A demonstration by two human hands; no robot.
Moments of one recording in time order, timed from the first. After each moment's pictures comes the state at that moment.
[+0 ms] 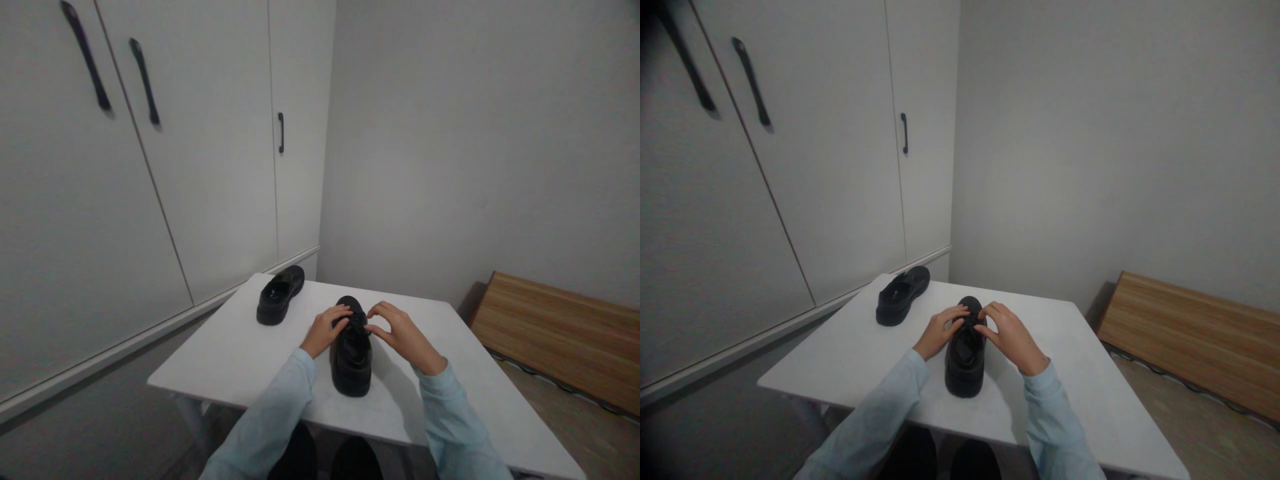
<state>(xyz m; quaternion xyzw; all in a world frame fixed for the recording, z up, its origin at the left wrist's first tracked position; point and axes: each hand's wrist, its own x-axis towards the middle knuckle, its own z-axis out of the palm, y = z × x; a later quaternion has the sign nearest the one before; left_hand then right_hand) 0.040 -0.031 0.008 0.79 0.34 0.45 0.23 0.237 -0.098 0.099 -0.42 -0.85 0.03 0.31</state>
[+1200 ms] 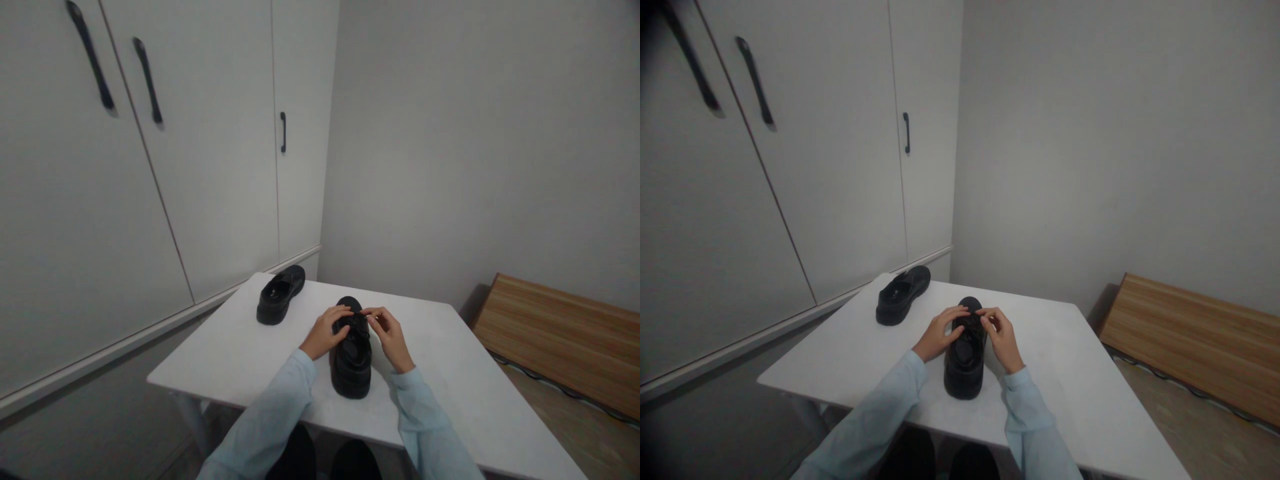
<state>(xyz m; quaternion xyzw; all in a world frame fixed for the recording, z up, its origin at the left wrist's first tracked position) 0.038 -0.035 0.007 0.81 0.32 0.45 0.22 0.226 -0.068 0.032 -0.38 -0.66 0.29 0.57</state>
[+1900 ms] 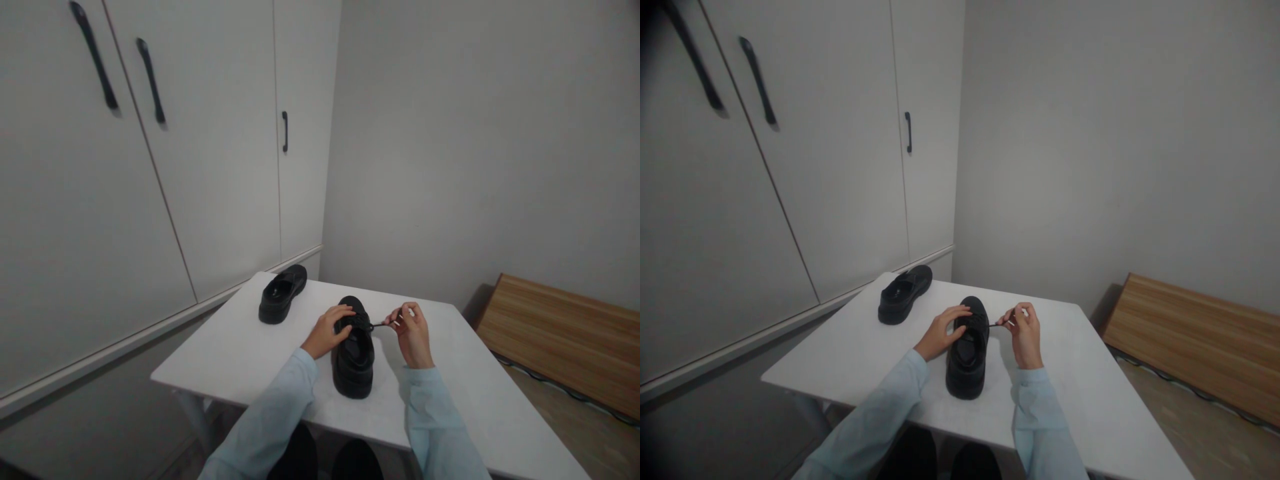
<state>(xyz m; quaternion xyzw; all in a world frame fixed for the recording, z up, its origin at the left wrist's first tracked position) 0.035 -0.035 0.006 0.81 0.31 0.45 0.21 0.245 -0.067 0.035 -0.31 -0.45 0.44 0.71</state>
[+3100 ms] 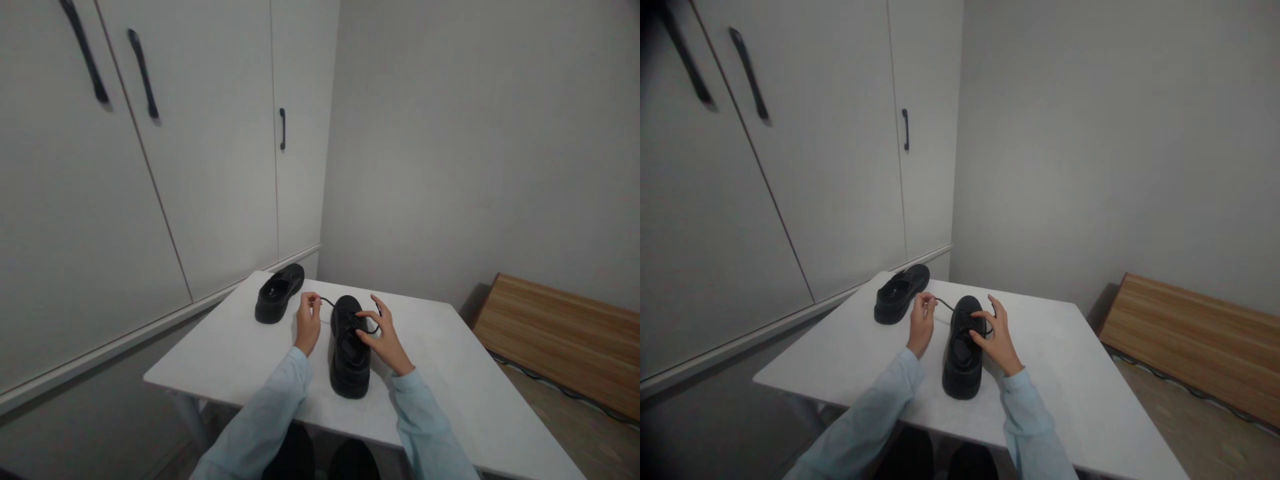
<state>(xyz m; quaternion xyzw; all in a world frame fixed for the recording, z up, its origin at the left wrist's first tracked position) 0.032 -0.023 0.004 0.56 0.45 0.66 0.19 0.233 -0.064 0.017 -0.47 -0.75 0.12 0.45</state>
